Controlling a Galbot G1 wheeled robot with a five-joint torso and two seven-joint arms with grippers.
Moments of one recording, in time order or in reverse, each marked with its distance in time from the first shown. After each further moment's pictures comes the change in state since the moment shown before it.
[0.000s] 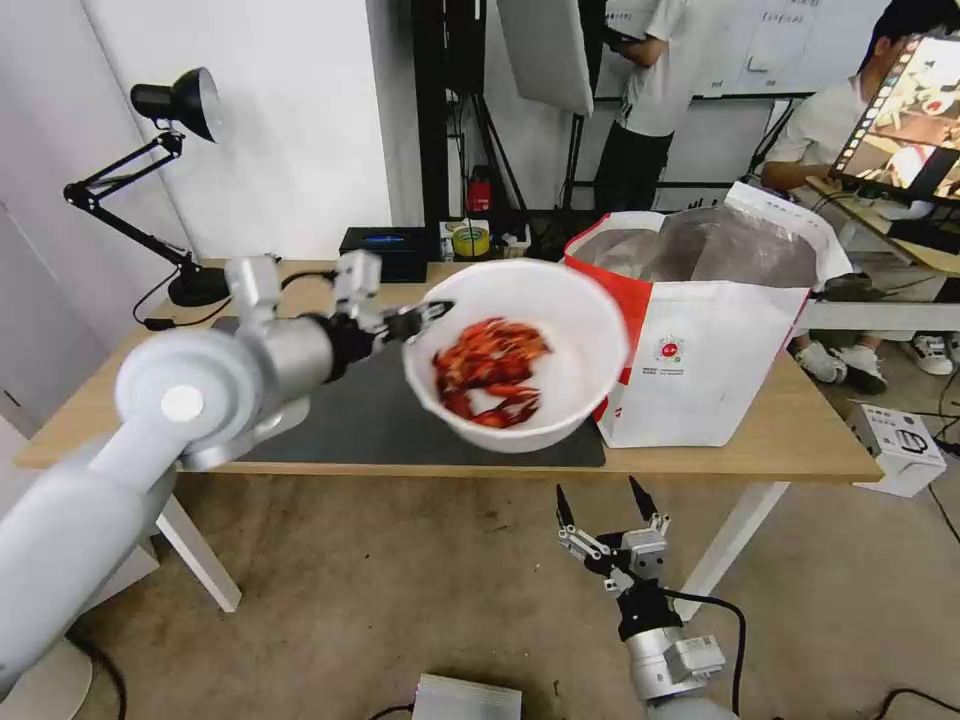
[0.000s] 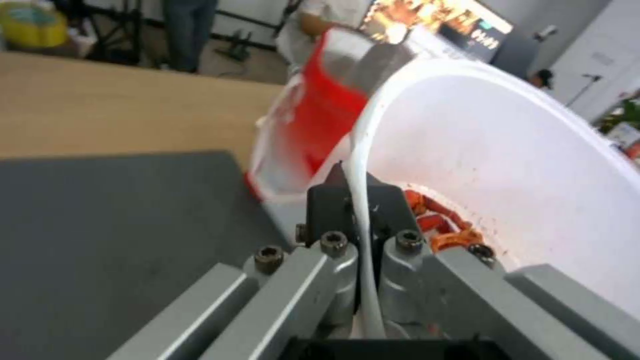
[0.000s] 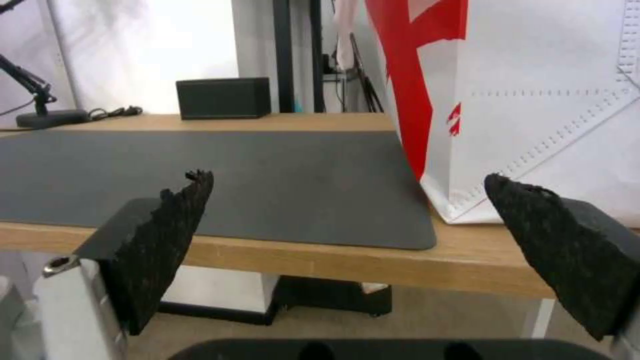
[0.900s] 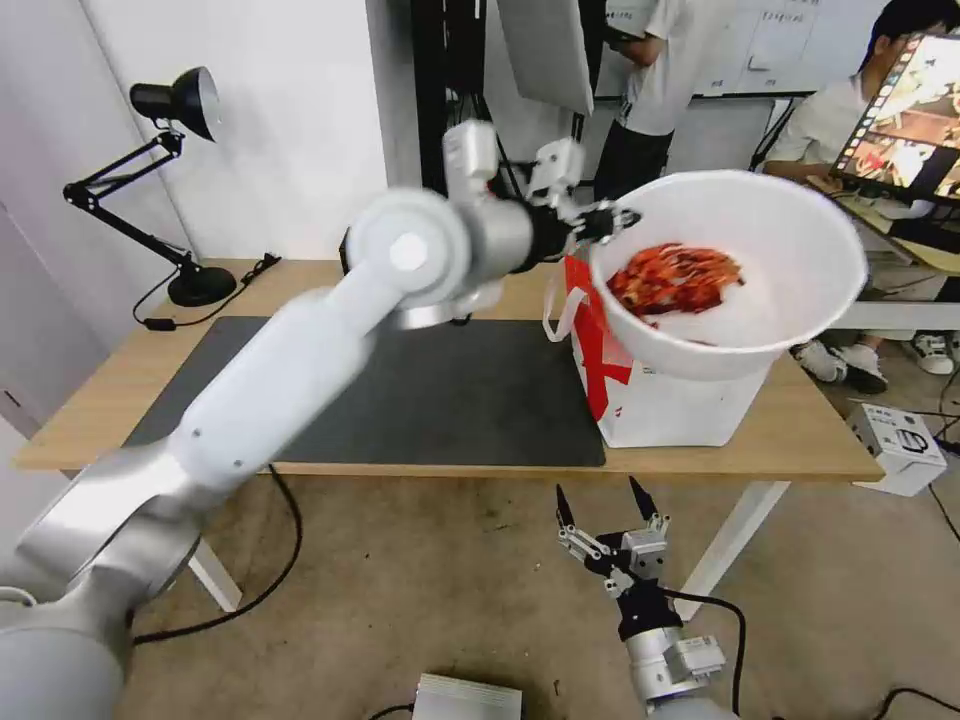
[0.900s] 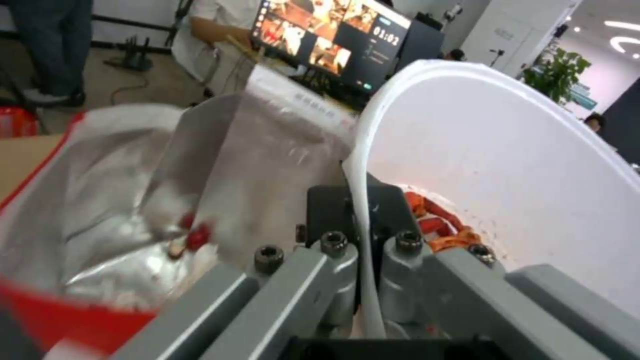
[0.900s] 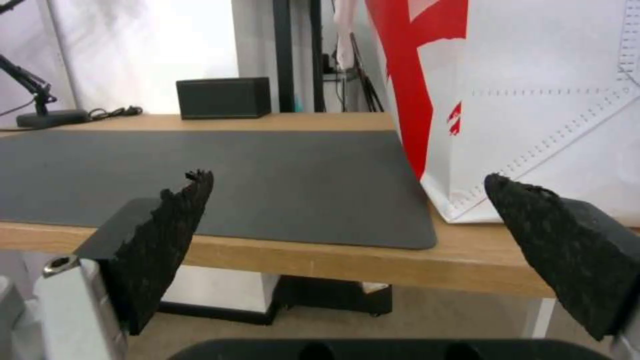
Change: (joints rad) left arm -0.465 -0.474 0.312 0.378 0.022 -0.004 -0.052; right arm 0.000 0.000 0.000 0.000 0.000 0.000 0.000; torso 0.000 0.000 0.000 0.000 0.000
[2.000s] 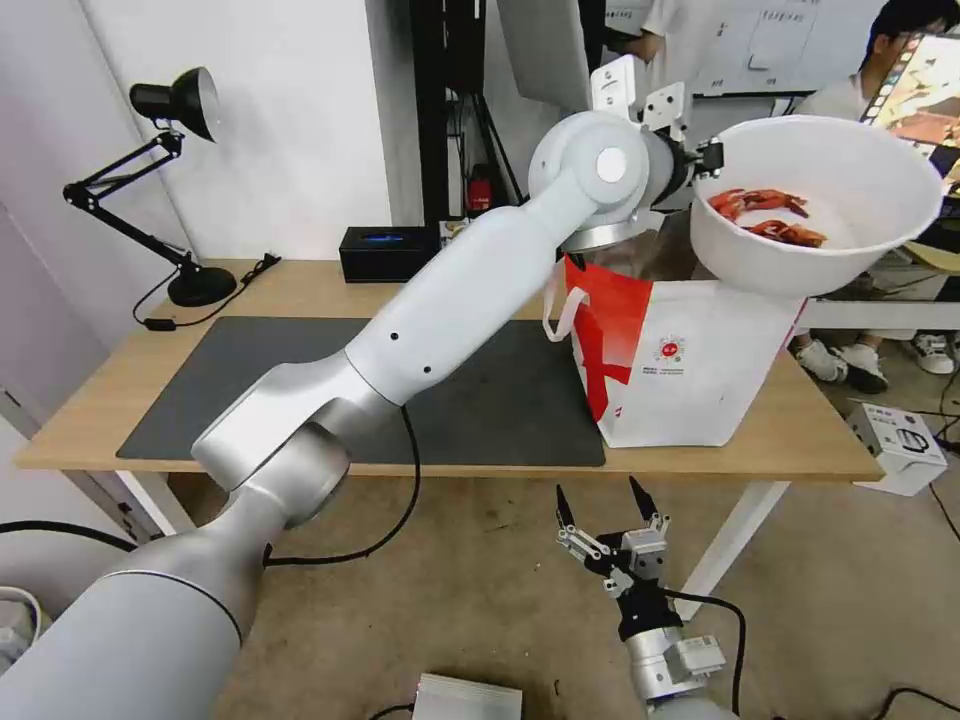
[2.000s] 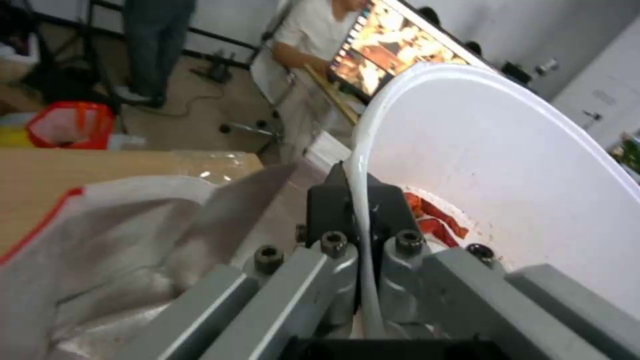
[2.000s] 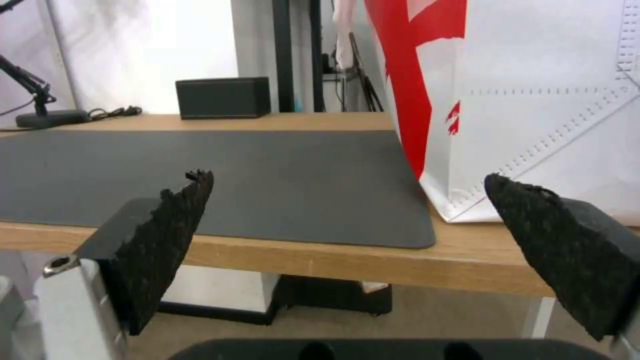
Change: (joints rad) left arm -0.132 -0.313 0.047 0.429 0.119 -0.155 -0.139; right arm 0.000 0.000 0.000 0.000 0.000 0.000 0.000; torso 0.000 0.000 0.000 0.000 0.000
